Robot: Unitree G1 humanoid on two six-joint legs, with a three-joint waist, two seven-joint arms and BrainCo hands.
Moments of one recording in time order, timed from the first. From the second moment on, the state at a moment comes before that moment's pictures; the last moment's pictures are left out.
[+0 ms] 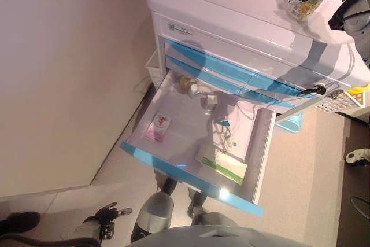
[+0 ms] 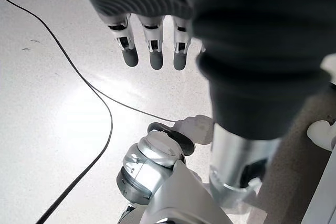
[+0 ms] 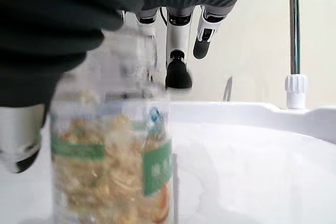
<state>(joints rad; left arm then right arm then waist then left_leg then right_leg) 0.03 0.39 -0.12 1.11 -0.28 0.06 -0.13 -1.41 -0.99 0.80 0.93 -0.24 -0.13 -0.13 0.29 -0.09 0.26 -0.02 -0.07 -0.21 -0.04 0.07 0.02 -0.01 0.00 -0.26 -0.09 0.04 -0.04</state>
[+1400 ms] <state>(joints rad) 0.05 0.30 -0.18 1.19 -0.24 0.06 -0.14 -0.22 -0.53 -0.16 0.53 0.52 -0.21 -0.43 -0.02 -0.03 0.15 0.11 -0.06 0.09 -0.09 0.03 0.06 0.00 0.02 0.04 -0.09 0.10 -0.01</state>
